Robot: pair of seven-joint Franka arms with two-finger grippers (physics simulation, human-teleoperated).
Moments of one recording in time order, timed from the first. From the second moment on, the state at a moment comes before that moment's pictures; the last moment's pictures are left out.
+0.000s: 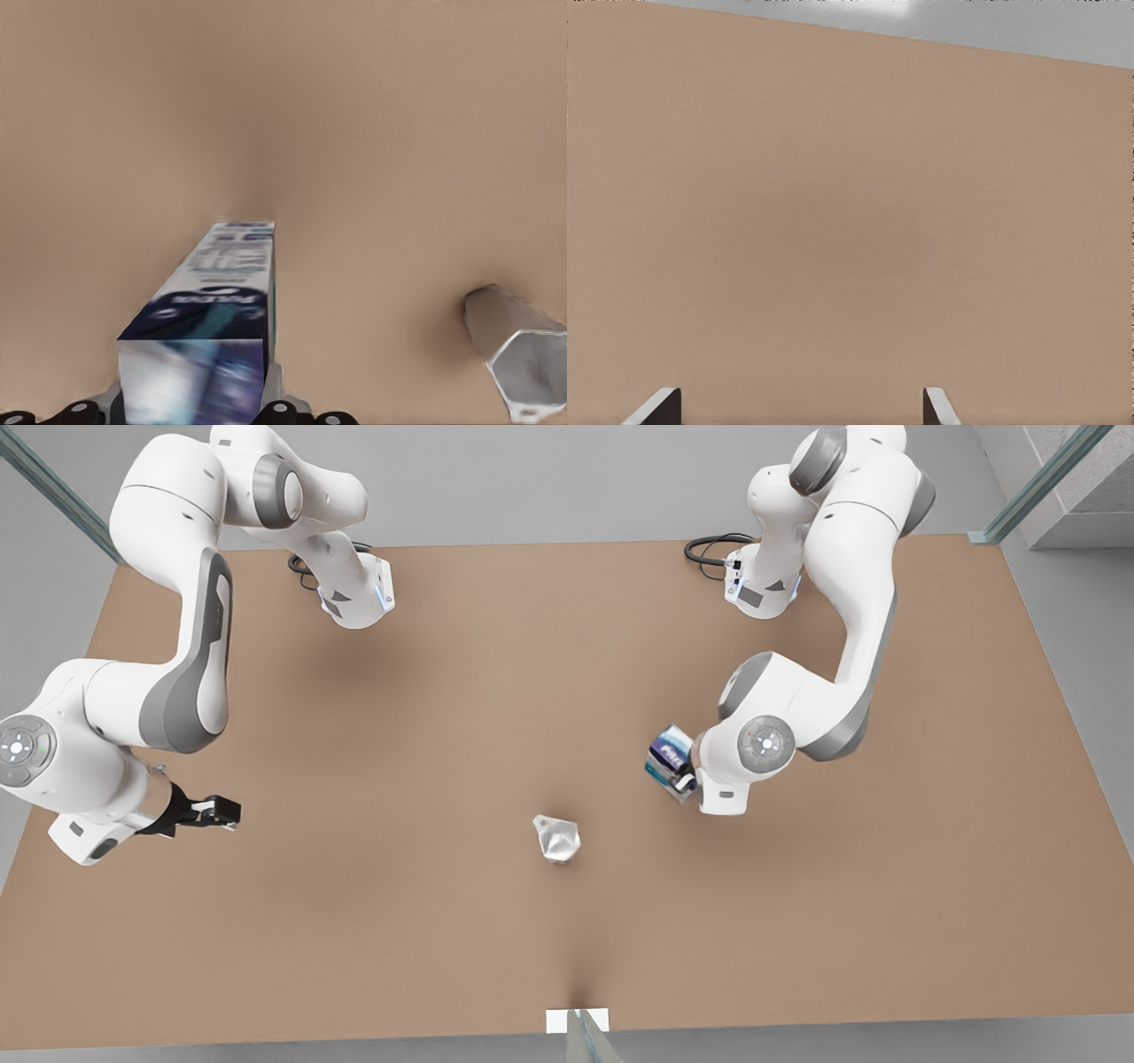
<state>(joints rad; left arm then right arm) -0.13 0.54 -0.42 -1.35 0.00 1.62 -1.33 0.21 0.46 -0.33 -1.20 0.09 1.64 -0.21</state>
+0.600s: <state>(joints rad) -0.42 0.71 -0.43 -1.23 0.02 1.85 -2.01 0.19 0.47 -0.33 -1.20 0.09 1.64 -0.21</state>
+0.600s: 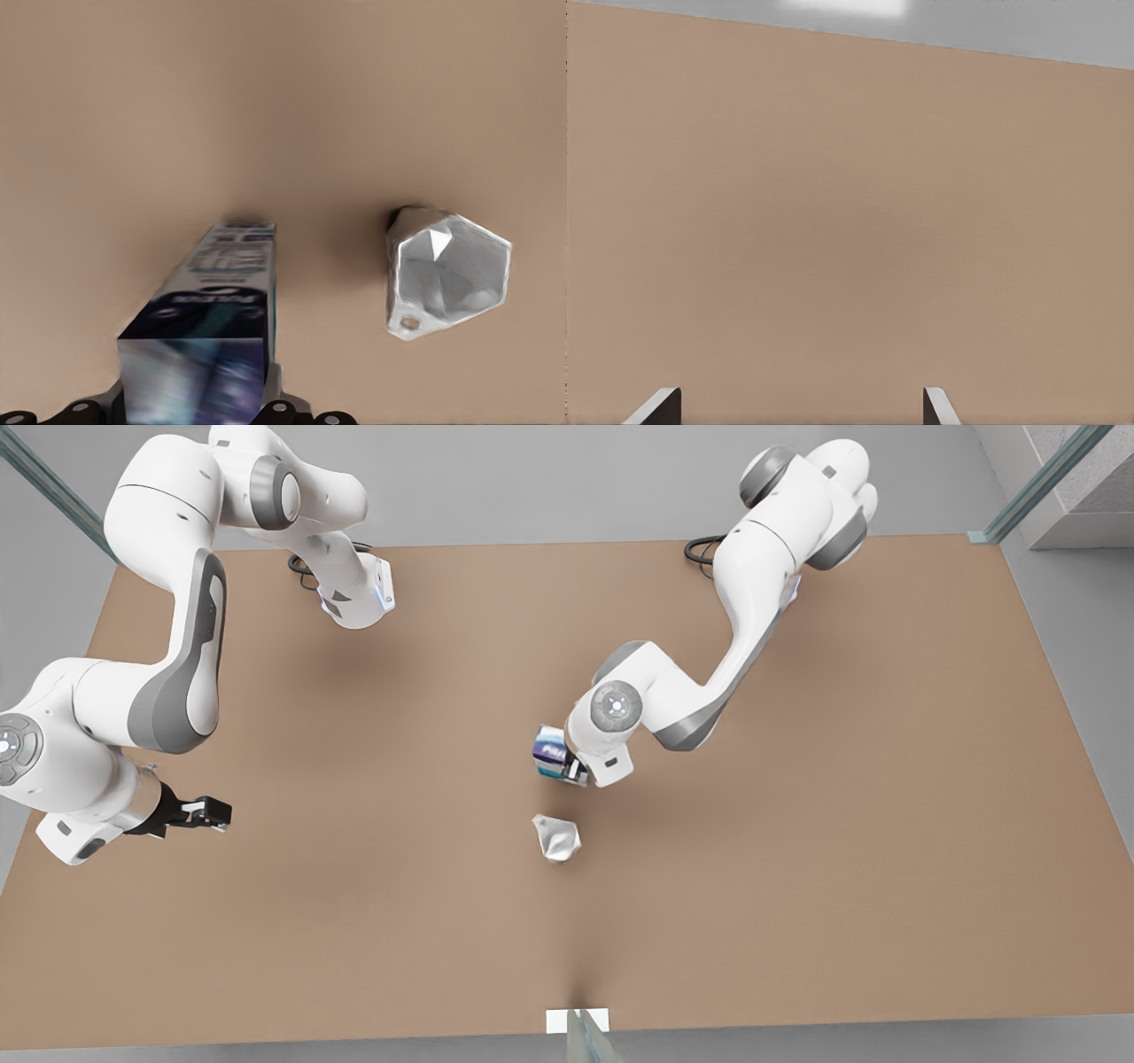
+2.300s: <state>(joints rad) -0.11 0.36 -0.42 -1.44 0.11 1.65 -0.61 0.19 0.47 -0.33 -1.19 0.09 1.68 -0.21</state>
